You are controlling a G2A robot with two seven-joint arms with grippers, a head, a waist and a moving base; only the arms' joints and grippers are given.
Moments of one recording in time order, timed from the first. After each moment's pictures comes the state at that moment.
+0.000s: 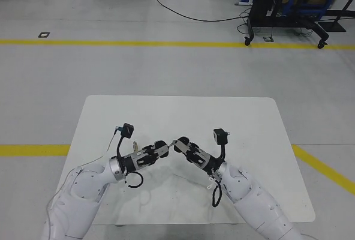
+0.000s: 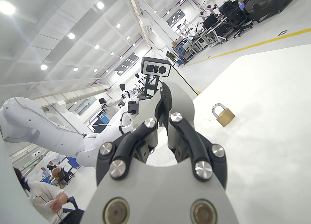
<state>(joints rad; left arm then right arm) 1.43 -1.12 -1.30 -1.70 0.03 -0.55 -0.75 -1.33 -1.27 0.99 -1.40 -0.25 -0.85 0.11</state>
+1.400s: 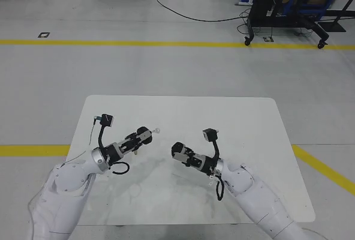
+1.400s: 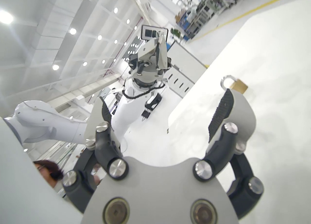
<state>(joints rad) 1.41 -1.08 -1.44 -1.71 -0.12 -0.38 -0.85 -1.27 -1.24 0.98 -1.36 0.12 -0.74 0.62</state>
